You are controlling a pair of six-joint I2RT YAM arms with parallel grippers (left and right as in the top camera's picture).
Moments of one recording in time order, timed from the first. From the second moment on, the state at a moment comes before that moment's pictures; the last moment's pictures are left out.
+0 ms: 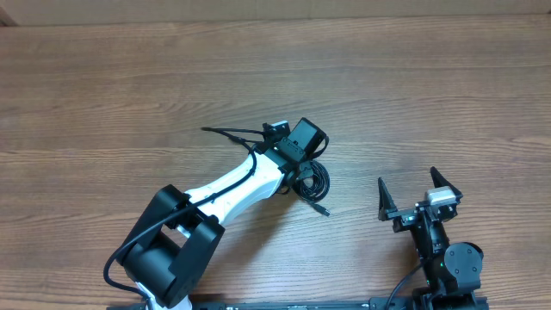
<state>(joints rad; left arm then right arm) -0.71 1.86 1.17 -0.52 -0.17 -0.97 0.11 0.01 0.02 -0.03 -0.07 -0.06</state>
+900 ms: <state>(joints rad) -0.71 1.68 1.17 -0.52 -0.08 -0.54 0.11 0.01 0.02 -0.03 -0.07 -0.06</state>
